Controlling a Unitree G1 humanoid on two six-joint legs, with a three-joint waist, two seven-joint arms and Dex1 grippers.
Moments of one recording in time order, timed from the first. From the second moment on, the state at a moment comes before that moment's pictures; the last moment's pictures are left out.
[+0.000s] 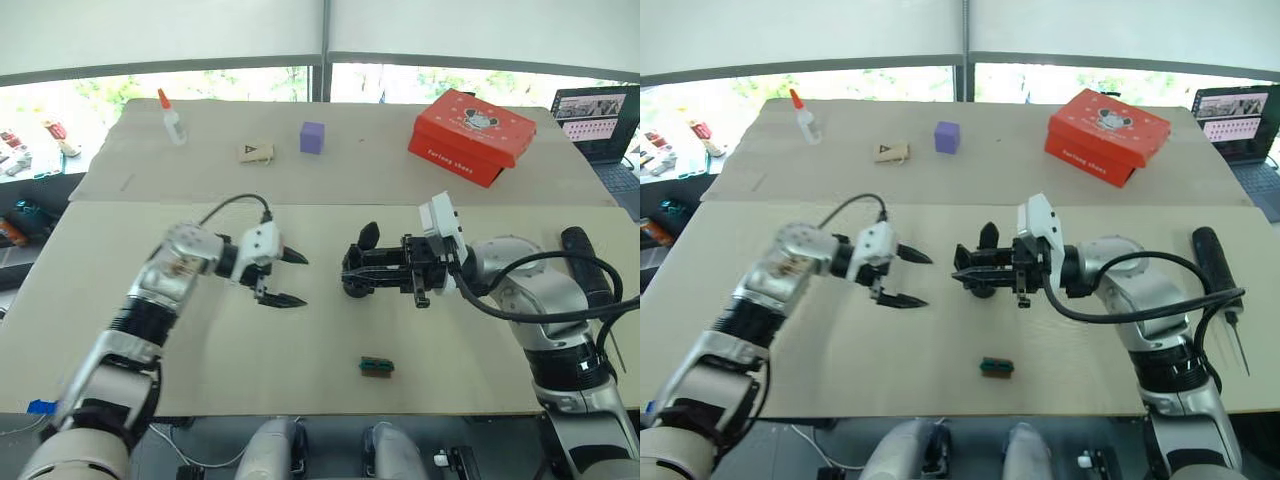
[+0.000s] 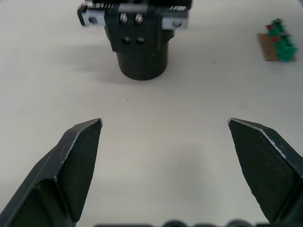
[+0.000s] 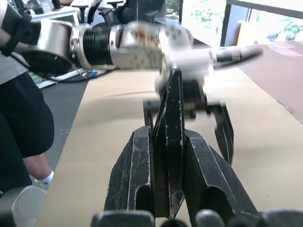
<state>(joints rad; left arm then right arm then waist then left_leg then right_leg) -0.75 0.51 -0.32 0.49 -0.18 0.03 -1.33 -0.53 -0.58 0.10 -0.25 0.56 0.50 1.12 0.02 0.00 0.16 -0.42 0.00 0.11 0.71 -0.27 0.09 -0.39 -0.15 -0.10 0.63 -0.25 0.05</state>
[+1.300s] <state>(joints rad) -0.77 0.19 -0.28 0.72 -0.07 -0.11 -1.30 -0.47 -0.57 0.08 -0.11 0.51 0.25 1.22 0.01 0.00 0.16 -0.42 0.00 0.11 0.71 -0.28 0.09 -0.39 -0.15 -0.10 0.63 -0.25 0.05</state>
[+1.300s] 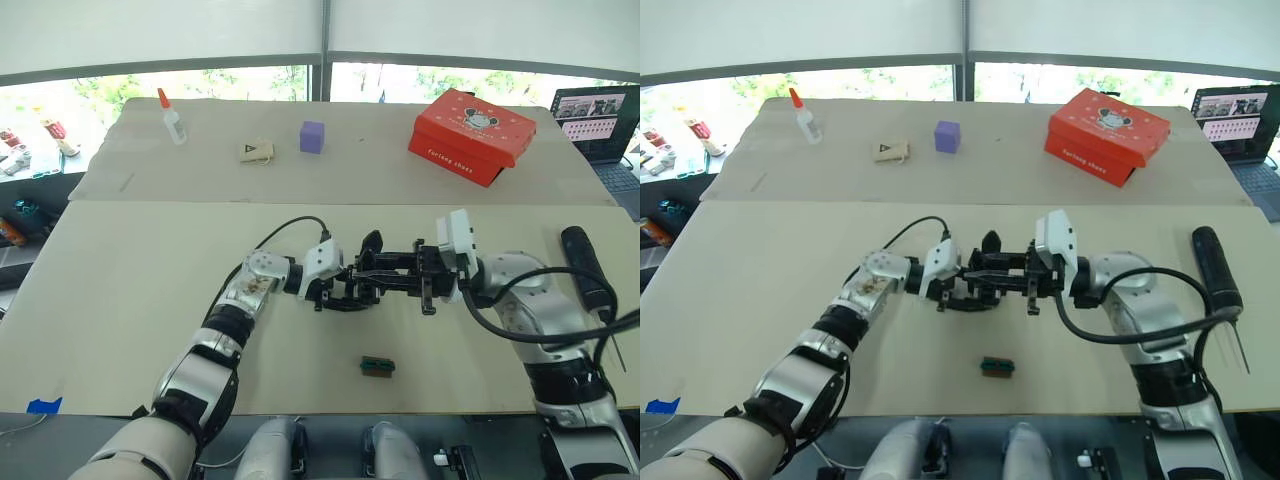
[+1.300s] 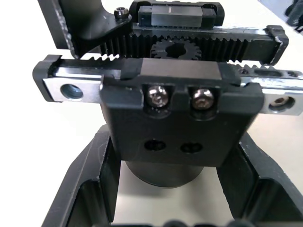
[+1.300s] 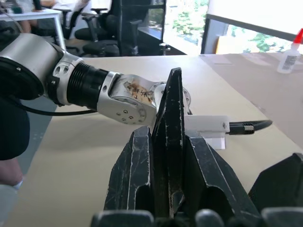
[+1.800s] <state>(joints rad) -0.70 0.23 -0.29 0.58 -0.07 -0.04 -1.25 -0.49 -0.56 0.11 -0.05 0.49 0.23 1.31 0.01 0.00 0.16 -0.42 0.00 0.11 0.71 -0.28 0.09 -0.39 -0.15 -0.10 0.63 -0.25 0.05</state>
